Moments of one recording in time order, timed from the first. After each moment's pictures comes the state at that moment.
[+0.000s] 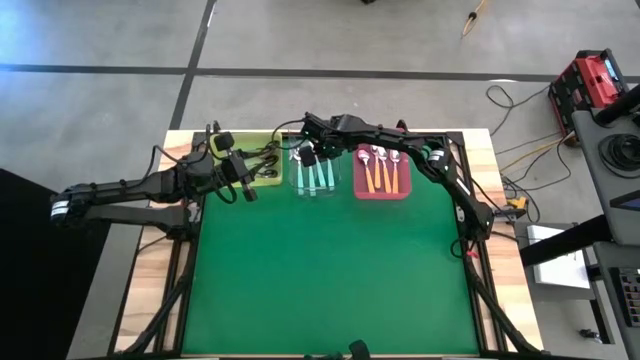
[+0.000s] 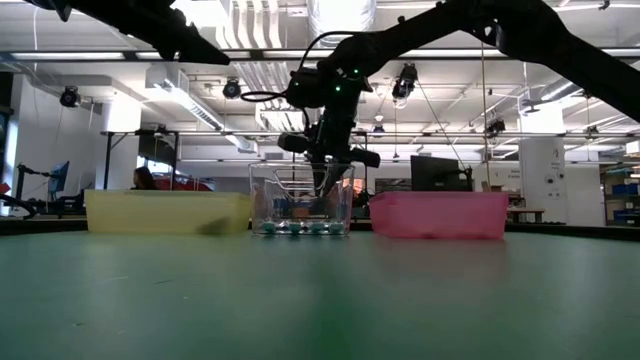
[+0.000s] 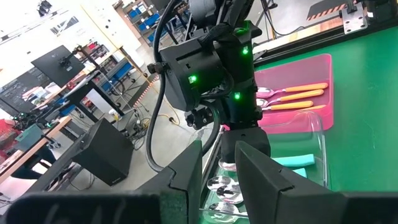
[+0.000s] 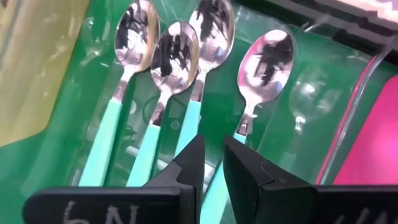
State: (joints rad) left arm 0.20 0.78 0.64 -0.05 -0.39 0.48; right arm -0.44 2.32 2.12 -0.99 0.12 0.70
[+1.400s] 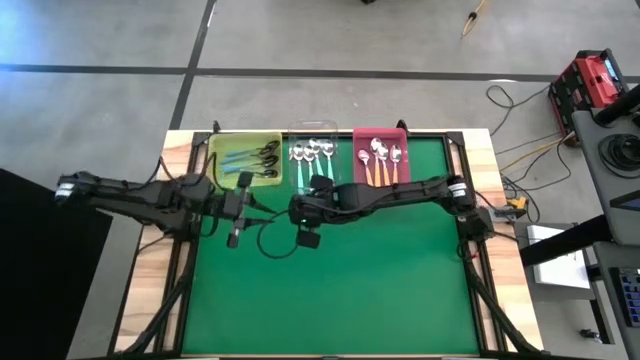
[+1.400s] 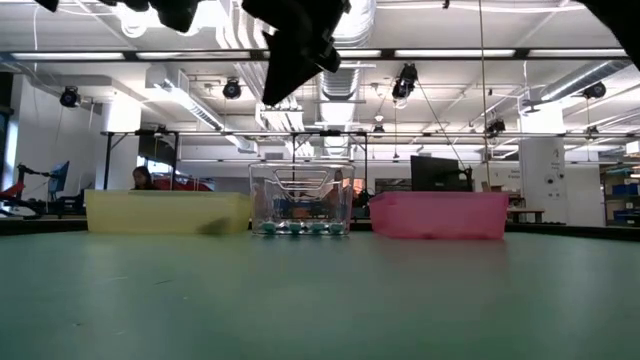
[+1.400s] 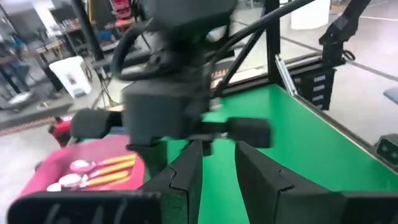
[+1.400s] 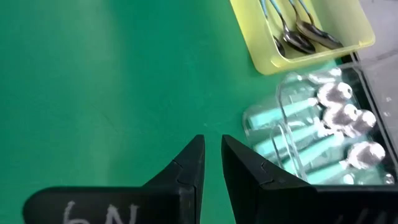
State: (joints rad) left arm -0.06 0.77 0.62 -0.02 0.08 0.22; right arm 0.08 2.13 2.07 -0.93 0.34 0.16
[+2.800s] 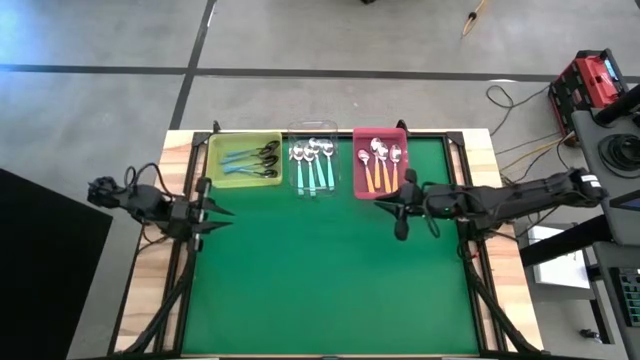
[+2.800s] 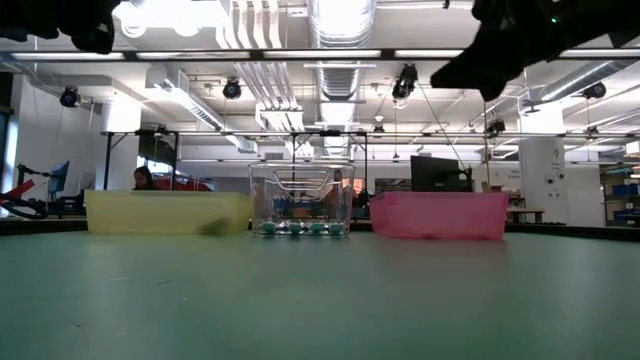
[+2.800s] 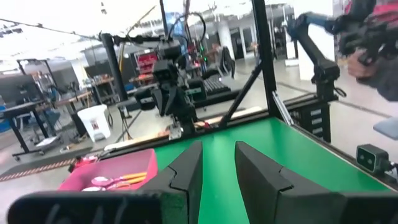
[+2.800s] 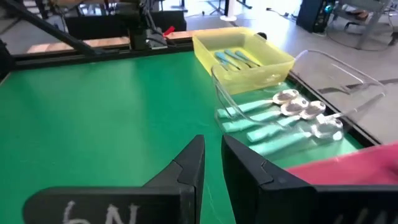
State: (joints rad) left arm -0.38 0.04 0.31 -0.20 -0.25 0.23; right arm 0.08 0.92 0.53 0.06 0.29 0.11
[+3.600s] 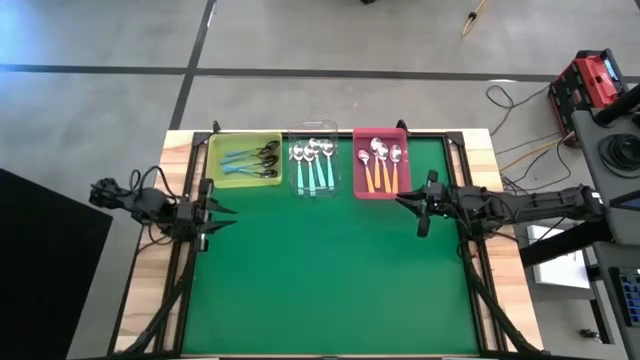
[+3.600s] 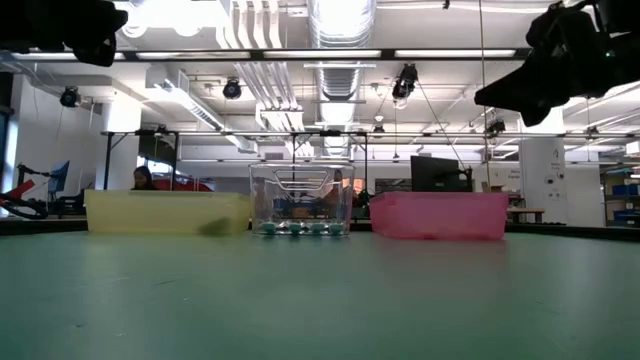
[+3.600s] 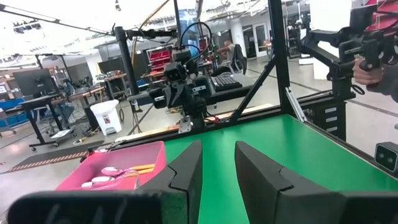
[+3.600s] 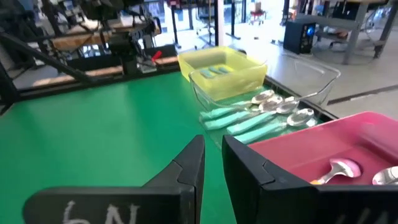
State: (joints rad) left arm -0.38 0.00 0.24 -0.17 -0.31 0.23; right arm 0.03 0.44 0.22 0.06 0.29 0.14
